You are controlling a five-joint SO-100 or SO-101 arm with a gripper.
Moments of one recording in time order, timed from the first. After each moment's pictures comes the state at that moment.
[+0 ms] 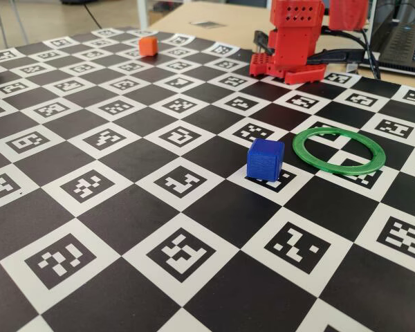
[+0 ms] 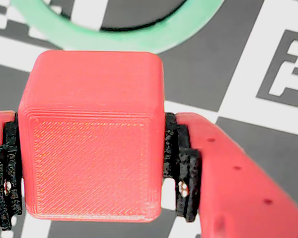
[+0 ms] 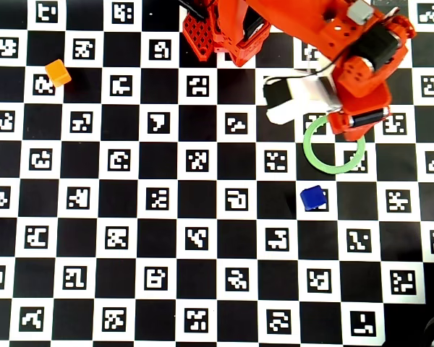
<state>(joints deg) -44.7 94.2 82.8 94.7 30.9</state>
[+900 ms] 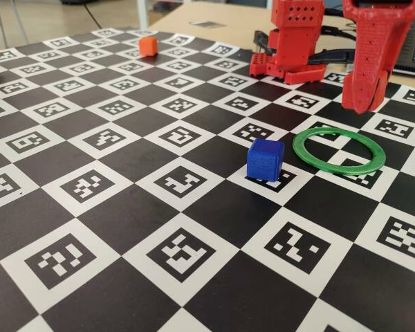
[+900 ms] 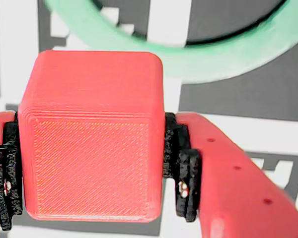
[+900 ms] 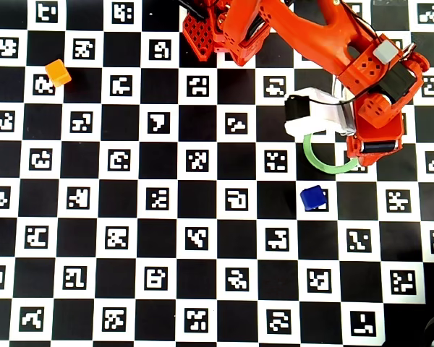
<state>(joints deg) -45.0 84.9 93.5 72.6 42.4</state>
